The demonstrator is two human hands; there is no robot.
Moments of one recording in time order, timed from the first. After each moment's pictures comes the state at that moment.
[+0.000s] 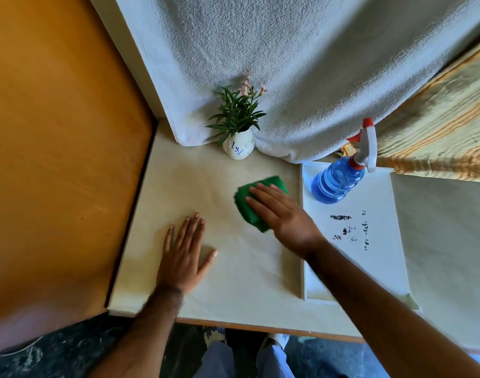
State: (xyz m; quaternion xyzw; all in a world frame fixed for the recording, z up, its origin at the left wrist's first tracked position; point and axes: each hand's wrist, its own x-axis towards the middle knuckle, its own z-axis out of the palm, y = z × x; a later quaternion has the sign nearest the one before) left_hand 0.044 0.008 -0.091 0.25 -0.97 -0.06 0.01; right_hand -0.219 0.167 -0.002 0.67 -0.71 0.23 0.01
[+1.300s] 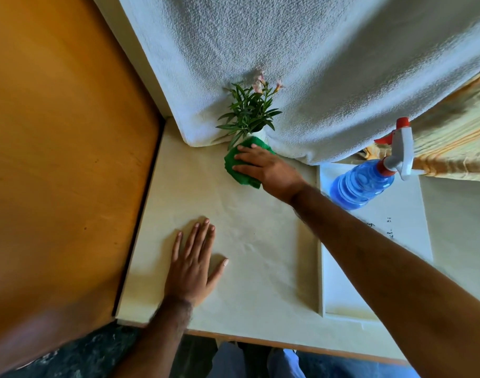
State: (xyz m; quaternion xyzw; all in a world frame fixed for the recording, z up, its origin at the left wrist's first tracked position) left_hand 0.041 0.009 -0.090 0.26 -0.96 -0.03 -0.02; right_hand -0.285 0.040 -0.020 0.73 -0.66 0.21 -0.02
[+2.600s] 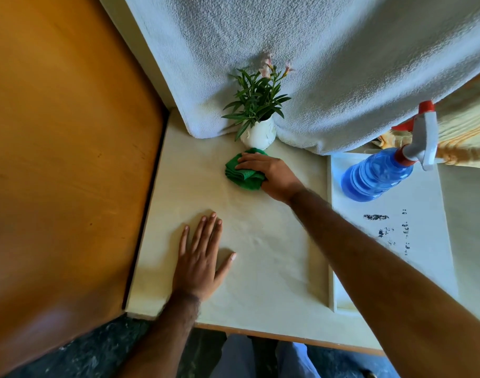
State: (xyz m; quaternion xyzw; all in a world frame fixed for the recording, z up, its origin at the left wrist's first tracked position) left_hand 0.042 0.008 -0.089 0.26 -0.97 -0.04 -0.01; right_hand -0.263 0.041 -0.047 0.57 -0.71 0.34 -0.25
